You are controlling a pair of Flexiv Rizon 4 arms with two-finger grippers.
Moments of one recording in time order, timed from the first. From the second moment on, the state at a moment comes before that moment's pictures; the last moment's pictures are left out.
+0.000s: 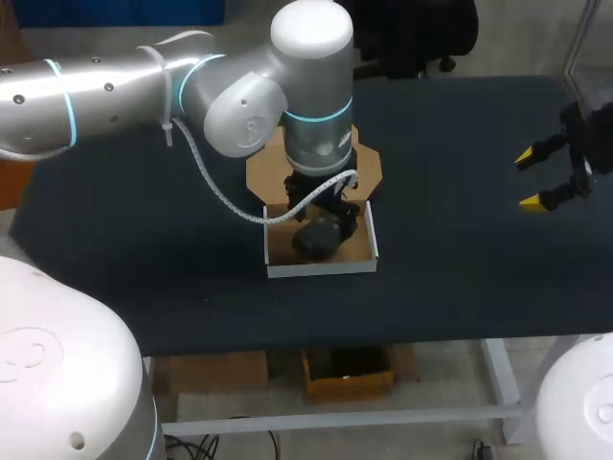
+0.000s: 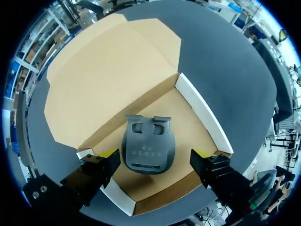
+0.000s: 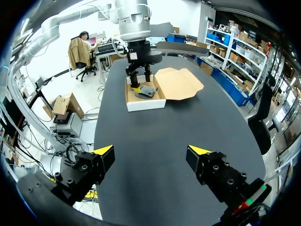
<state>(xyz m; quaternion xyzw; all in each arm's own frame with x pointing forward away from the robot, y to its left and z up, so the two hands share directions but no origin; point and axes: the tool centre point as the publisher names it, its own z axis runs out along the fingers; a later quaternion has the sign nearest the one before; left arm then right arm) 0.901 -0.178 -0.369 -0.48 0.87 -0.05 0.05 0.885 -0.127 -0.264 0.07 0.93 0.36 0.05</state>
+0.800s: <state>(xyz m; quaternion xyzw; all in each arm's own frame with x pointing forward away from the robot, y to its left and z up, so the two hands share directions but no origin) 0.901 -0.174 -0.381 -0.65 0.76 -0.03 0.02 0.885 -0.127 -0.264 0.07 0.93 0.36 0.05</state>
